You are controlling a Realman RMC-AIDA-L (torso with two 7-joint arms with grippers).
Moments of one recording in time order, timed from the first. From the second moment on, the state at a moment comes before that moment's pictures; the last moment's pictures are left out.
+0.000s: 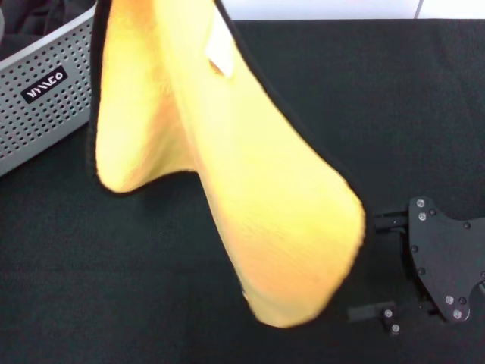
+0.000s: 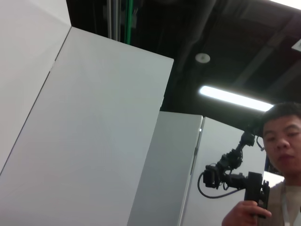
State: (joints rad) left arm -0.58 -1.91 0.93 0.73 1.10 2.03 -1.82; right arm 0.51 1.94 -1.42 -0.61 -1.36 -1.86 0.83
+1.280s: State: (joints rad) left arm -0.57 -1.90 0.95 0.79 1.15 2.03 -1.76; right arm 0.51 2.00 -1.16 -0.61 -1.42 -1.67 0.84
